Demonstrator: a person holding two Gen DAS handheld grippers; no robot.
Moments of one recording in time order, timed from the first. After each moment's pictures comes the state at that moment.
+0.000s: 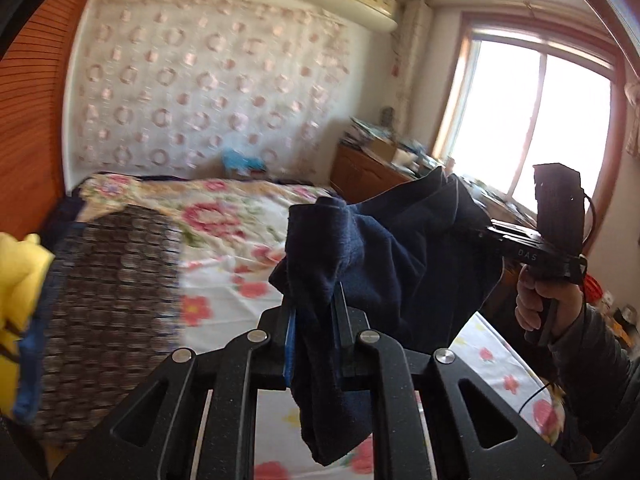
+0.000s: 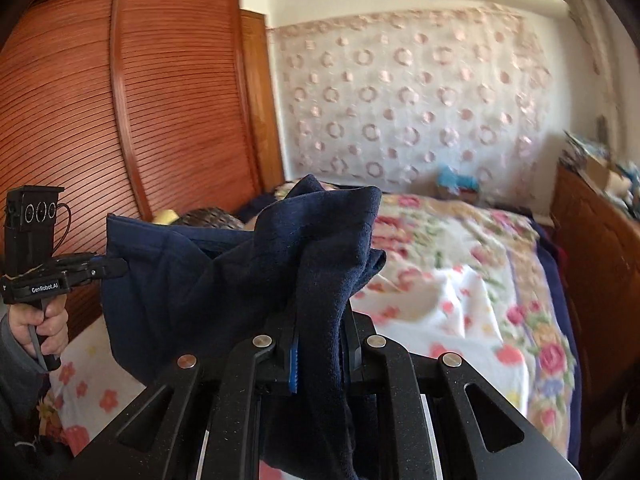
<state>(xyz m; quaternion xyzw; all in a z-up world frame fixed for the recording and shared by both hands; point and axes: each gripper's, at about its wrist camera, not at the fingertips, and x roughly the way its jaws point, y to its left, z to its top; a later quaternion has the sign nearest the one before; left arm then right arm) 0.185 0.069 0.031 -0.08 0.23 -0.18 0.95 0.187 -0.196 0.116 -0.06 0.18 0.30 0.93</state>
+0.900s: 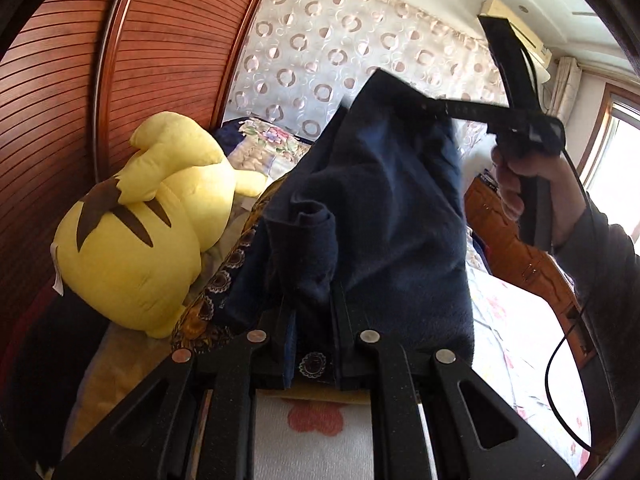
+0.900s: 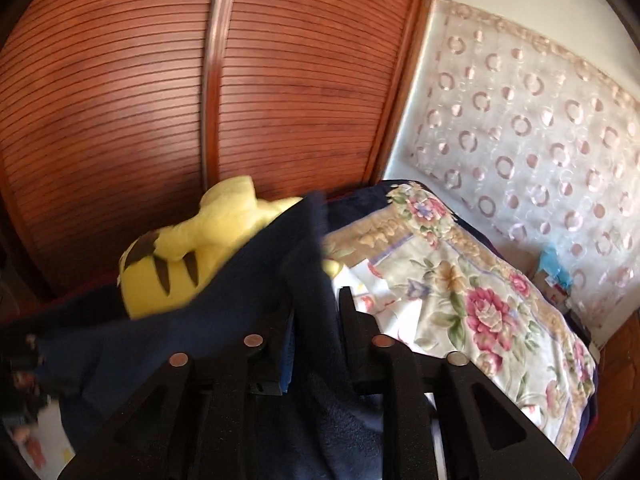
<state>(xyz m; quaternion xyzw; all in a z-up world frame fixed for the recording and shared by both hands) 0.154 0.222 -0.083 -0.20 0.26 0.05 0.94 0.415 0.133 0.134 -0.25 0.19 0.41 0.86</state>
